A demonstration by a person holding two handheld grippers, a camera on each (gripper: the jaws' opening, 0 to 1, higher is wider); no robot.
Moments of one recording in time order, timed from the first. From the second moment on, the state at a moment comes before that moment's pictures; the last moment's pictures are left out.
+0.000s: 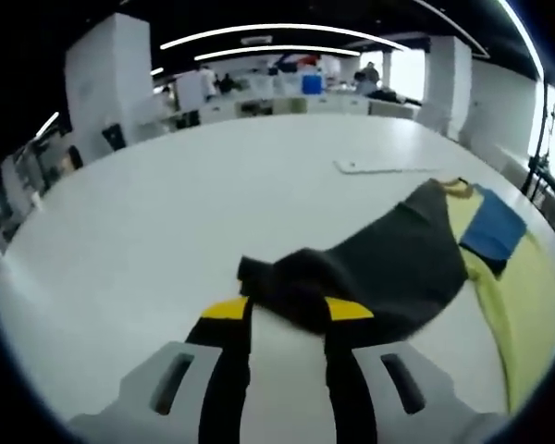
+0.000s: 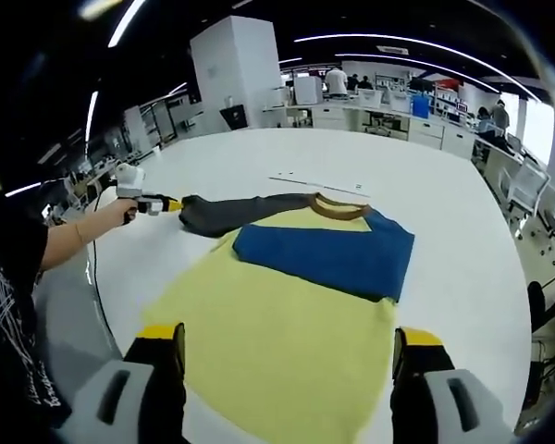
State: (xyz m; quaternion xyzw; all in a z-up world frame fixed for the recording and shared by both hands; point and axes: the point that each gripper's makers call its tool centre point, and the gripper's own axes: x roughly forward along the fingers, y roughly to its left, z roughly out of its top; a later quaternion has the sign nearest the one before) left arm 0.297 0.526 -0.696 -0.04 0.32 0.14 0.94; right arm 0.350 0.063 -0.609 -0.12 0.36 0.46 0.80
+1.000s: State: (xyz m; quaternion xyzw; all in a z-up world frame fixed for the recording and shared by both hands) left arm 0.300 0.509 -0.719 -0.06 0.35 0.13 0.92; right arm 0.350 0.057 -0.609 -0.12 0.37 0.45 0.81
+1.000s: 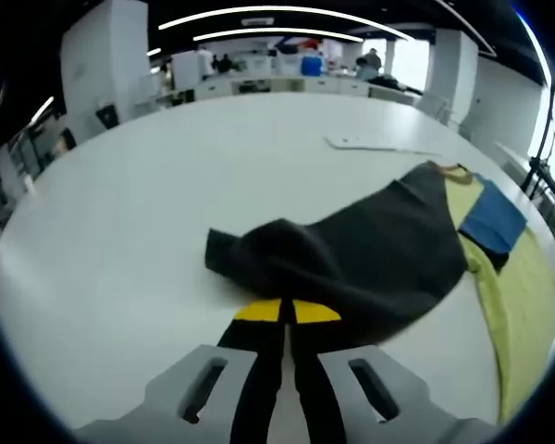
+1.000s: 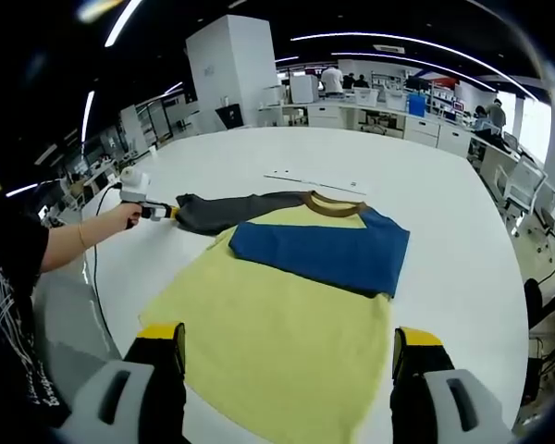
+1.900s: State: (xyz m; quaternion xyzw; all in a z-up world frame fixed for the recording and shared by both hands) left arm 0.280 0.522 -0.713 -0.05 0.38 0.13 0.91; right arm 0.347 0.060 -0.600 -0.13 0.35 0.45 0.81
